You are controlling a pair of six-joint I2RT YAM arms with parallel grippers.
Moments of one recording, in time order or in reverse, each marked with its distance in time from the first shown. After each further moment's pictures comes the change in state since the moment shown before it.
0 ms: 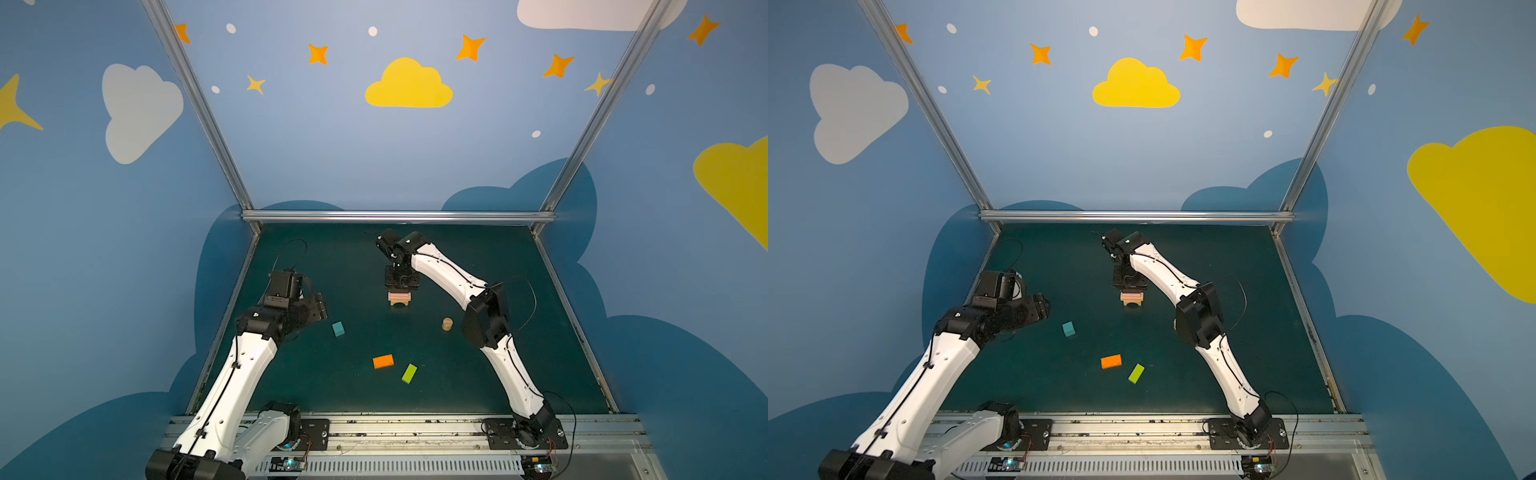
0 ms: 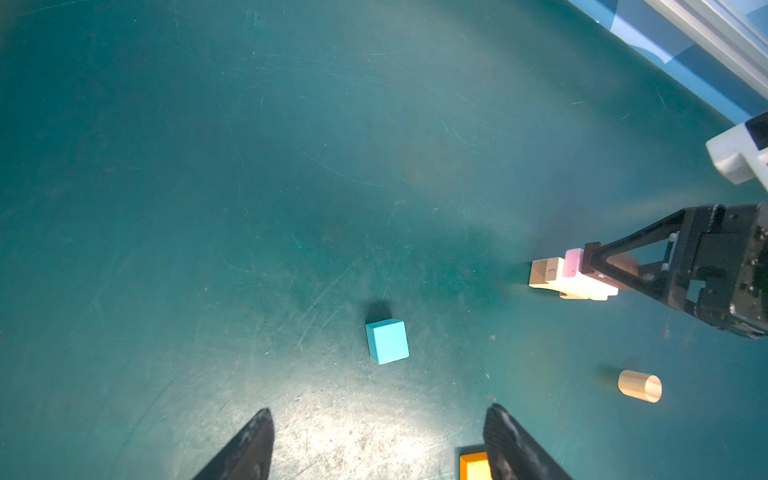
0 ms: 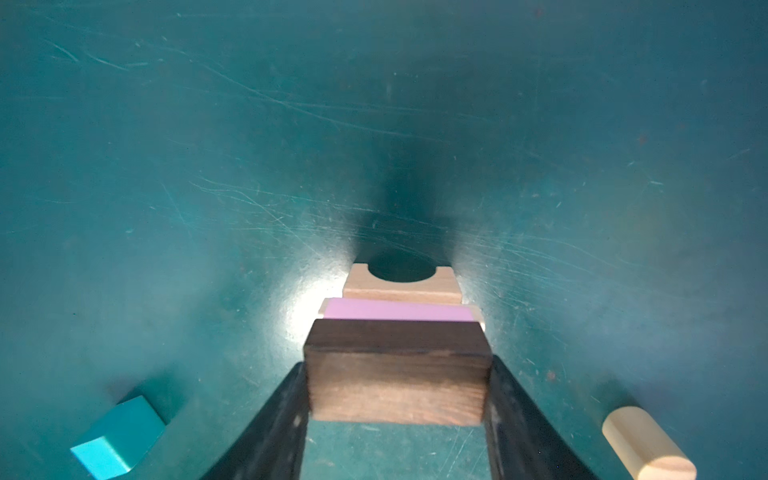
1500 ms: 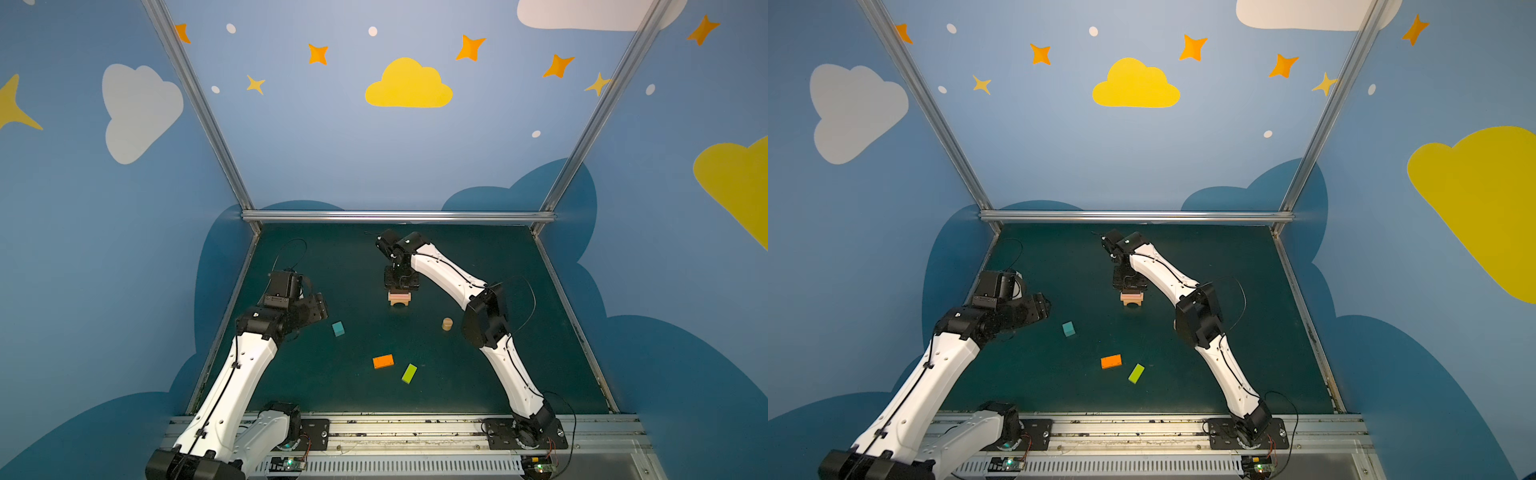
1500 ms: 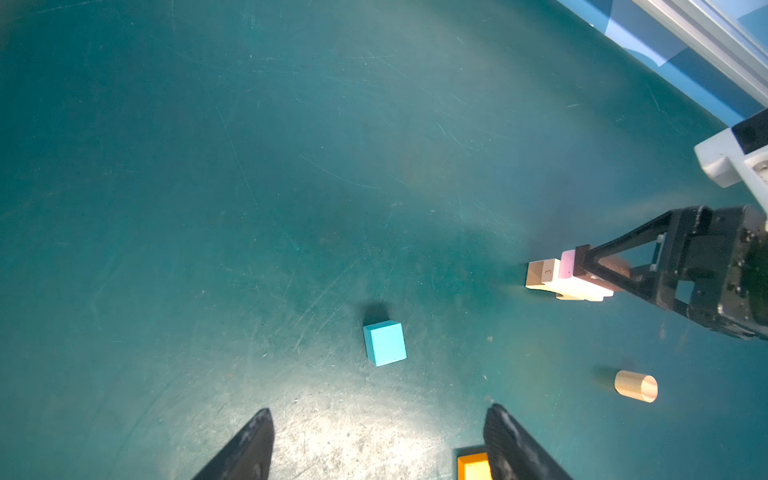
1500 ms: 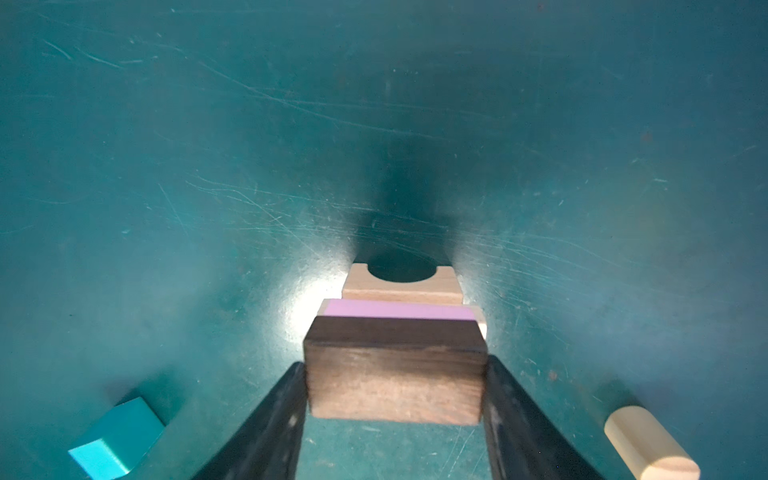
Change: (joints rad) left arm 0.000 0.000 0.000 0.007 0.004 0.000; right arm 0.000 0.006 0.001 -0.005 -0.002 0.003
